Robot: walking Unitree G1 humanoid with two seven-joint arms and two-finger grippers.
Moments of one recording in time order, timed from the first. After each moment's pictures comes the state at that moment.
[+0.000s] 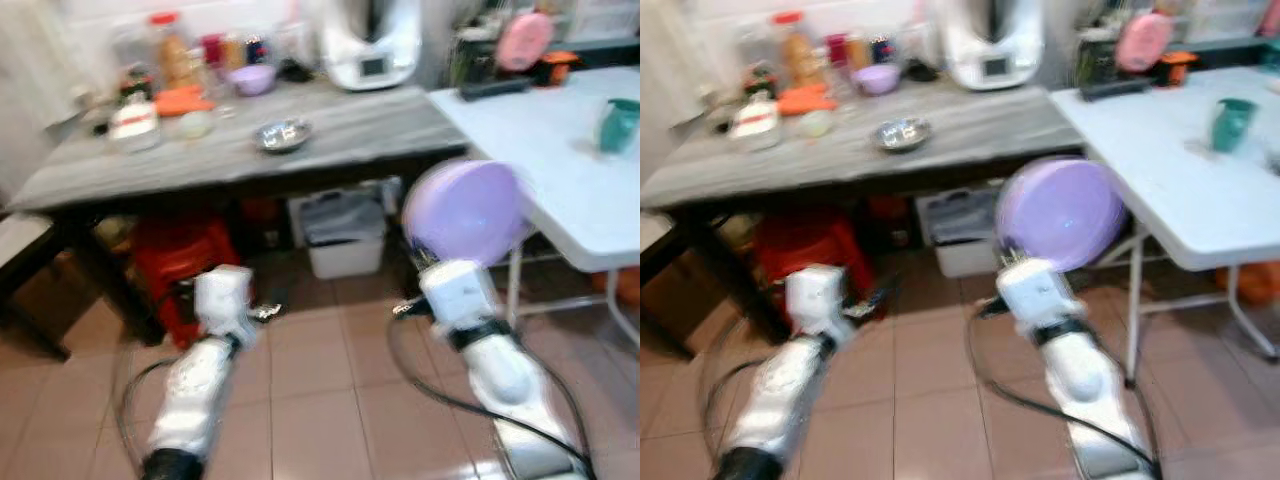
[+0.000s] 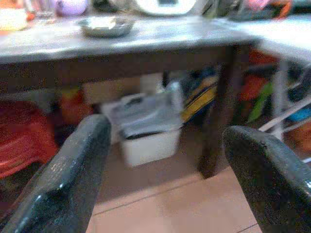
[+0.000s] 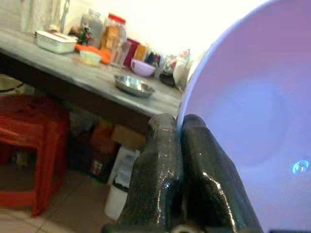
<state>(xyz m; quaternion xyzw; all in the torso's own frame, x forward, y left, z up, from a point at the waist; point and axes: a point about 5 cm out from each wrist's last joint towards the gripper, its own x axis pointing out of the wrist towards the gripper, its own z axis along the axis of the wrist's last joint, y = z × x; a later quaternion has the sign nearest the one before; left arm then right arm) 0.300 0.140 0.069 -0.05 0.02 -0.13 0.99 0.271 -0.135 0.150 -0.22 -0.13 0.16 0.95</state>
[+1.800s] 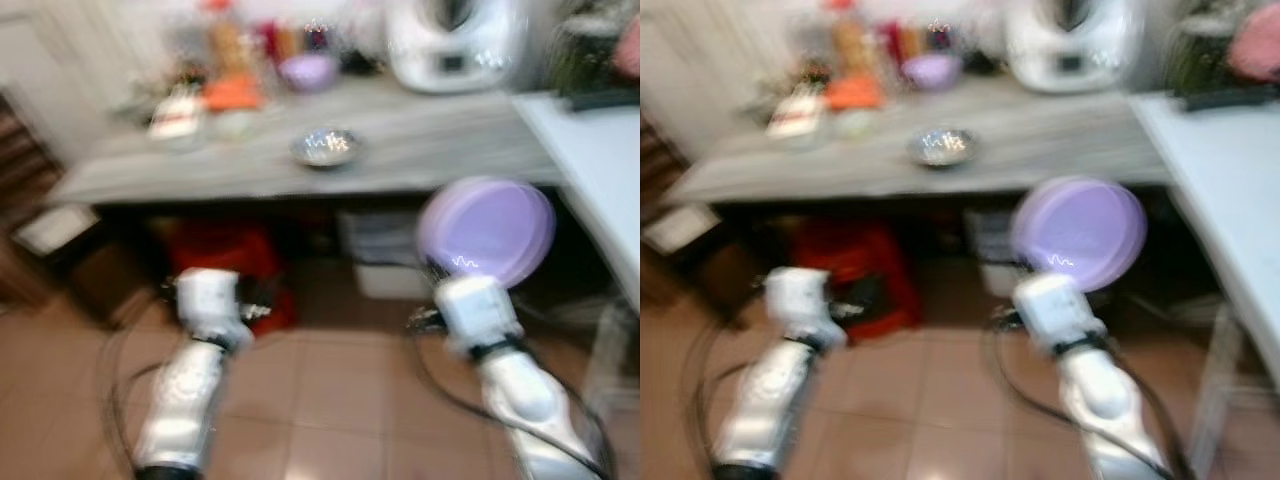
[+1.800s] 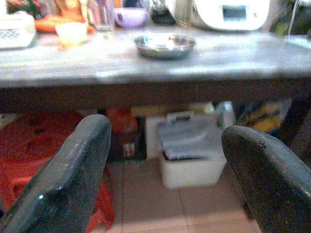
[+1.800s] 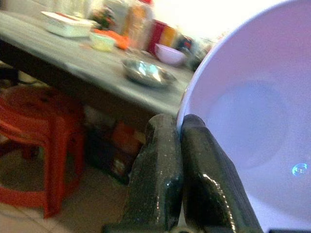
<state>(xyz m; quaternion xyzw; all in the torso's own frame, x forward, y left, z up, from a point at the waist) 0.289 0.130 0.088 -0.06 -0.01 -0.14 0.99 0.262 -0.164 0.131 -0.21 -0.08 0.11 0.97</state>
